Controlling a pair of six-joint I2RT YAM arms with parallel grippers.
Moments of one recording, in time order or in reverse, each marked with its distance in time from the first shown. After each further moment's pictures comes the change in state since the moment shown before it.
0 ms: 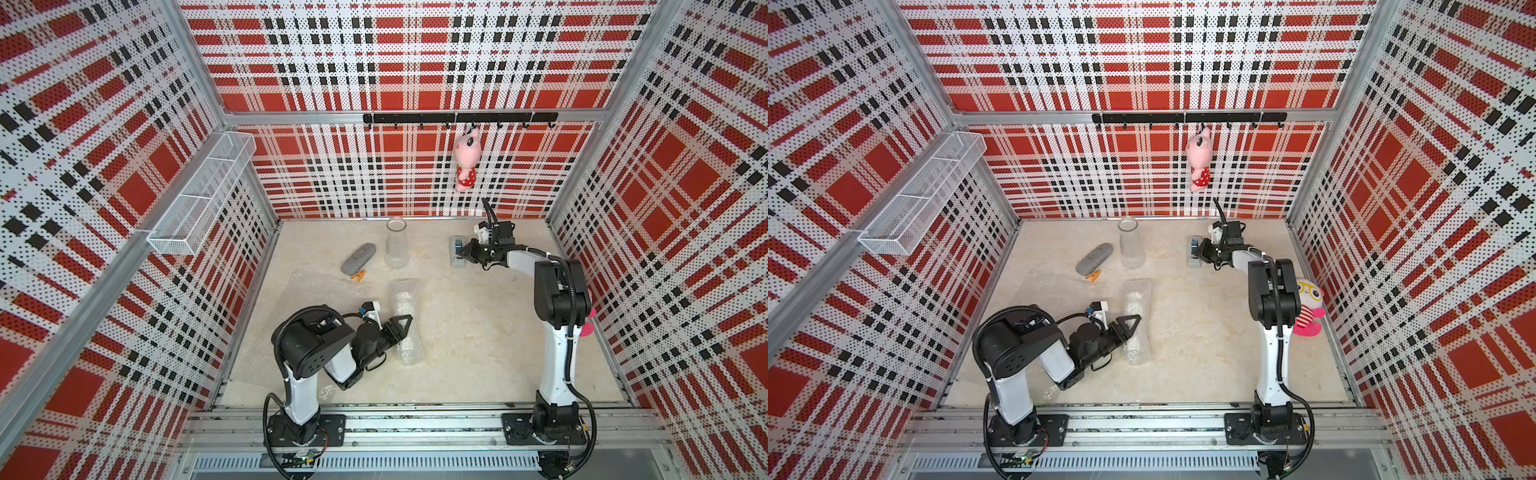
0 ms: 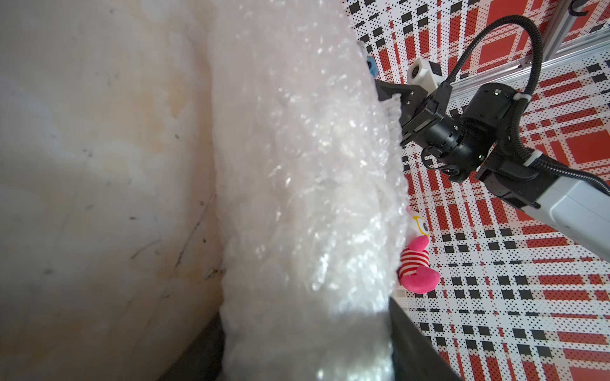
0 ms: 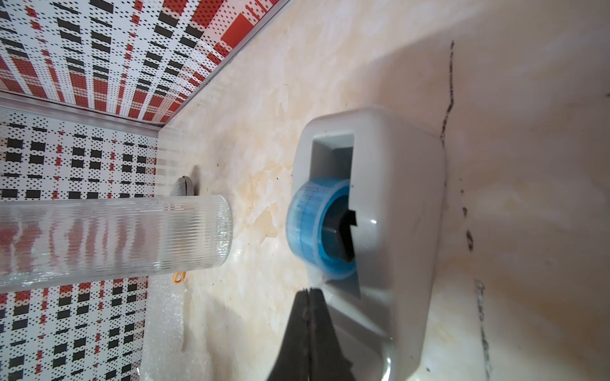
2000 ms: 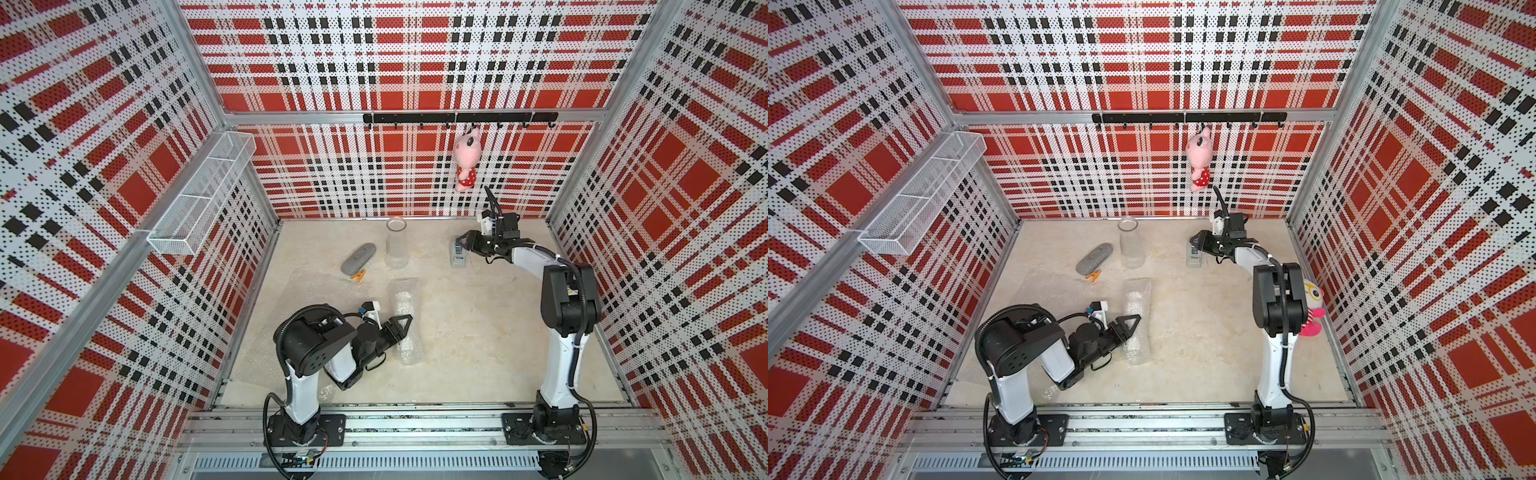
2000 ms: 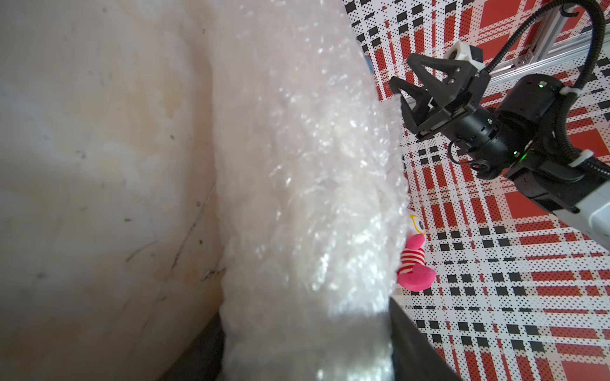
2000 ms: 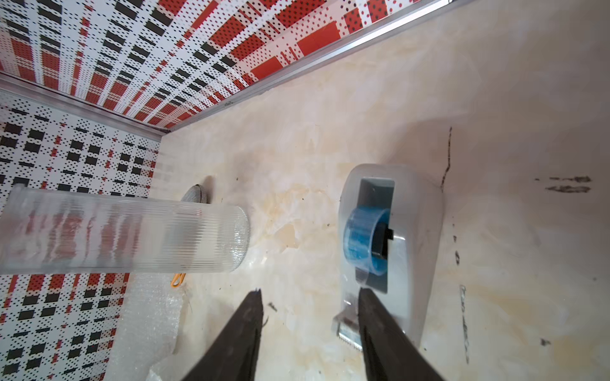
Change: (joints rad) left arm 0.006 0.016 -0.004 0.034 0.016 0.000; right arm 0.013 -0.095 0.007 -0.041 0.084 -0.108
